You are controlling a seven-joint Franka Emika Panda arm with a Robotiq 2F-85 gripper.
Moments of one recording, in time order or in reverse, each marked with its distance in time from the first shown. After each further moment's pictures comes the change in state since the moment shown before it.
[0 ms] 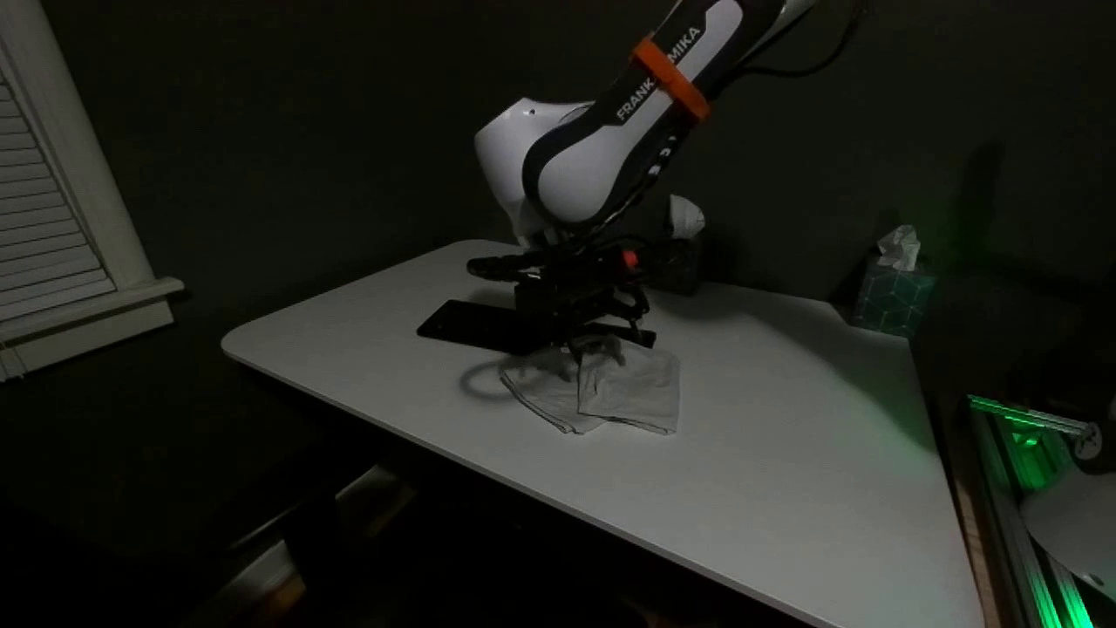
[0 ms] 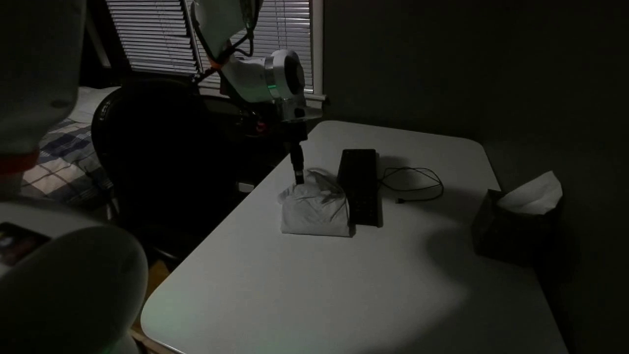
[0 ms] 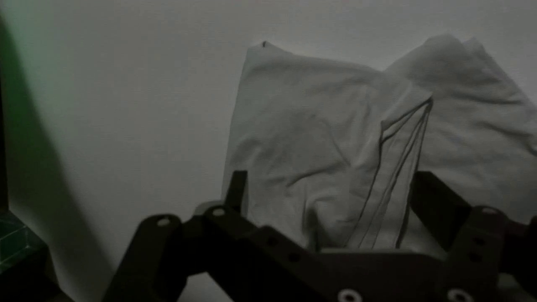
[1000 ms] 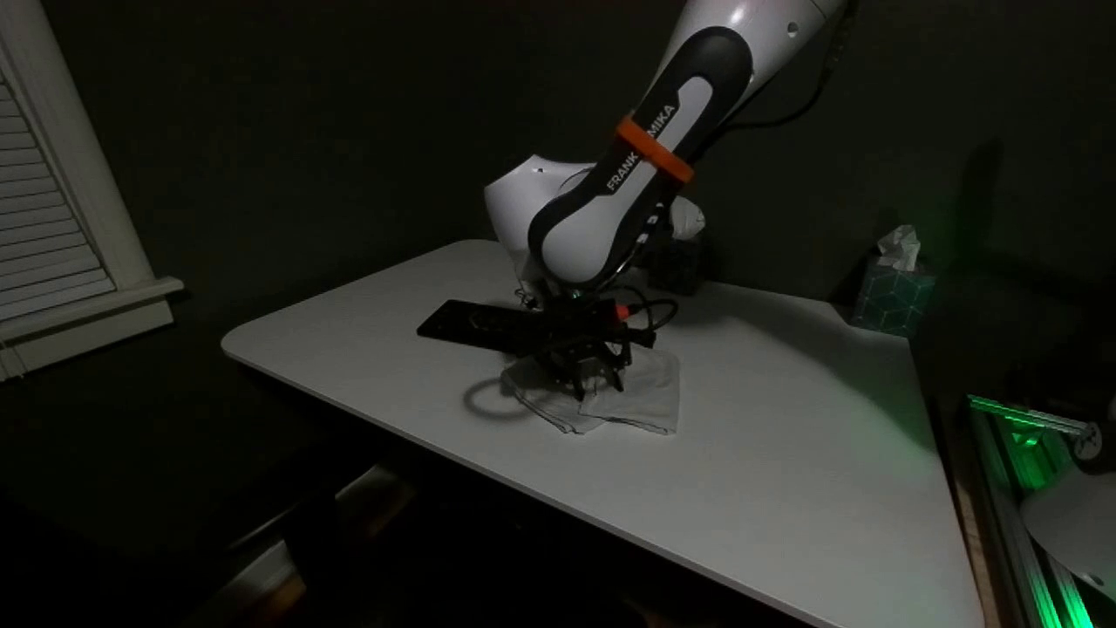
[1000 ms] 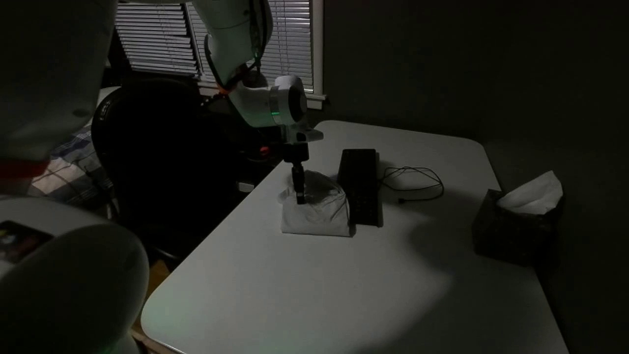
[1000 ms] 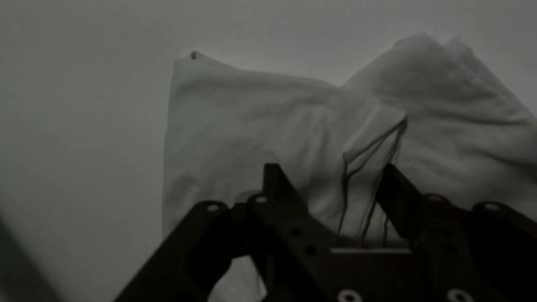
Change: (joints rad) arm 0.013 0.116 -0.028 0.002 0.032 0.167 0.027
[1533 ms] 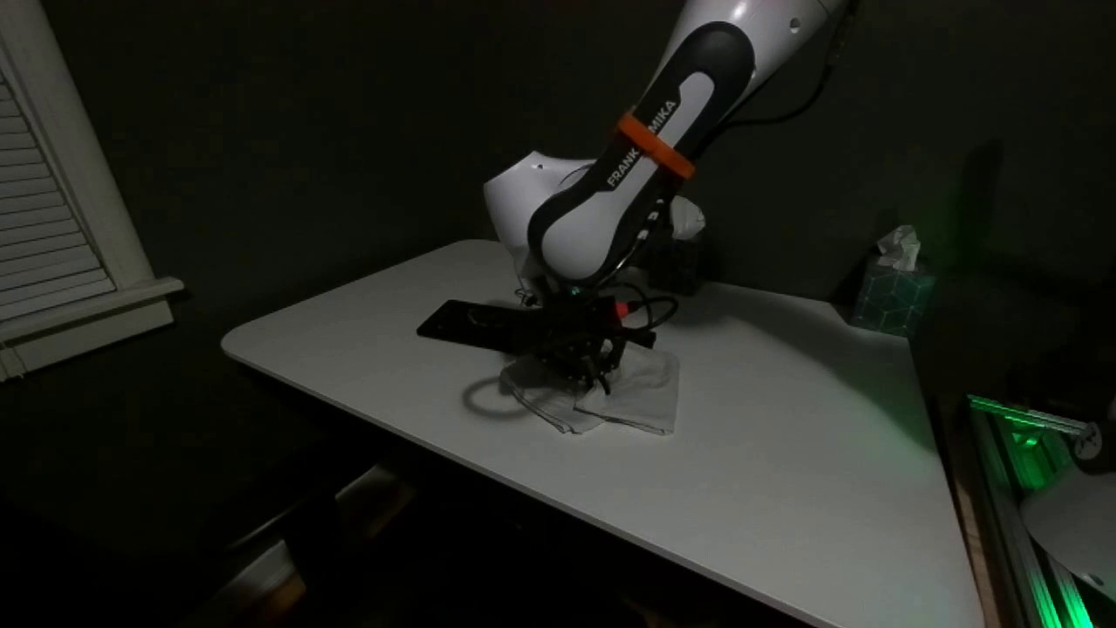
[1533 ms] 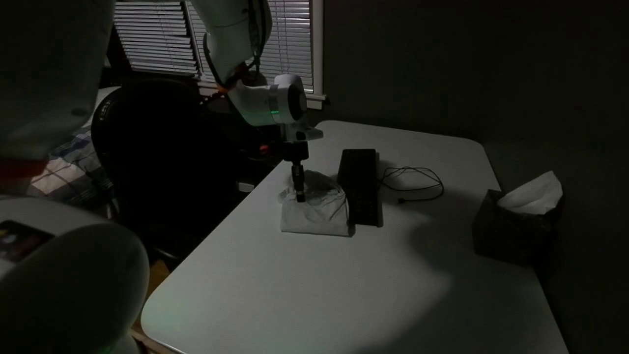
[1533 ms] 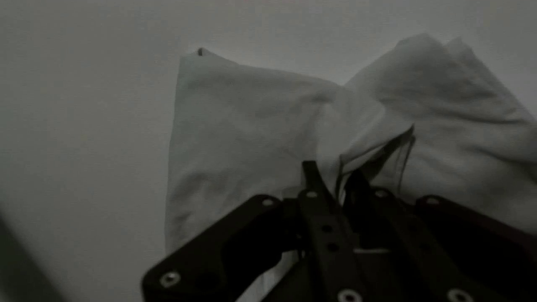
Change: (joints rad) arm 0.004 -0.010 -0.002 -0.003 0.001 -0.002 0.001
